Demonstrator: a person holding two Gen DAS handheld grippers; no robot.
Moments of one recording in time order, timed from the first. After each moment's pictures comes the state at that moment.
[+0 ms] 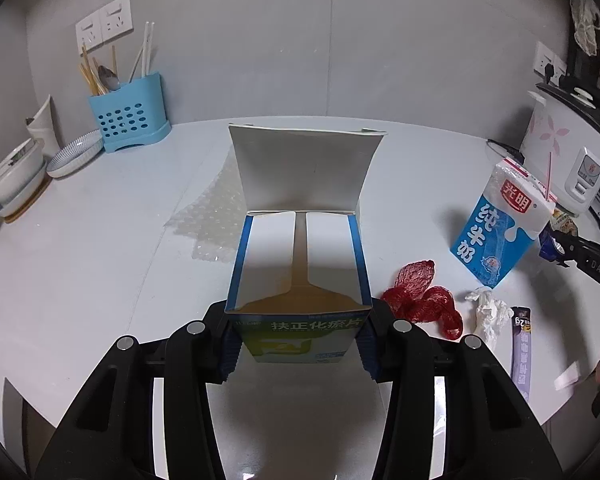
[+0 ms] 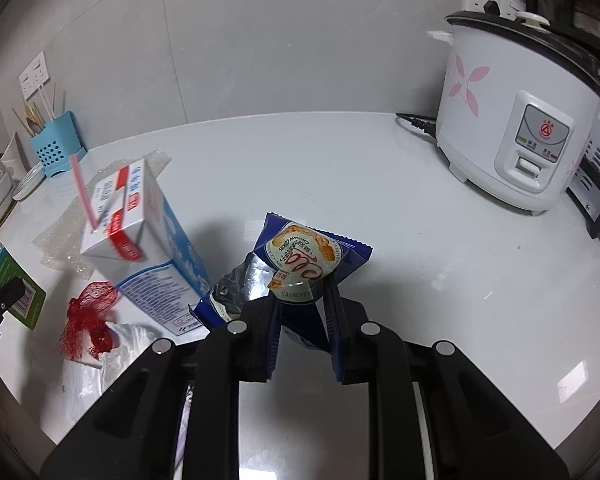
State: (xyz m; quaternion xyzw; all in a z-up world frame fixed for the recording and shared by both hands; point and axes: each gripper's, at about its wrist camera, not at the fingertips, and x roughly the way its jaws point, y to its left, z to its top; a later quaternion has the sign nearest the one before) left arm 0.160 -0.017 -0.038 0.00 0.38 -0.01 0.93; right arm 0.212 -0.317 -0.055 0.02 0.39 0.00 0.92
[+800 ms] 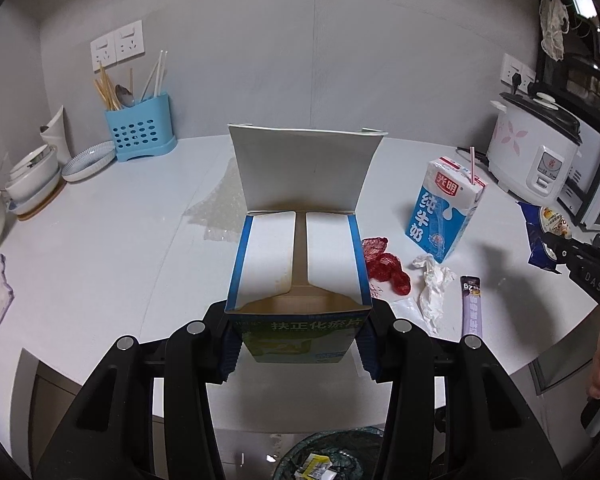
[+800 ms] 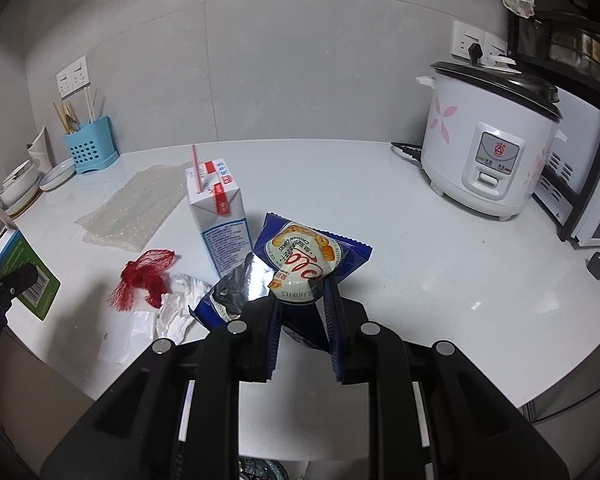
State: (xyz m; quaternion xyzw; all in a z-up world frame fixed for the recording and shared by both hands) left arm 0.082 -0.028 -0.008 0.00 0.35 -0.02 0.94; right arm 0.116 -0.300 -0.021 0.00 0.34 0.01 0.94
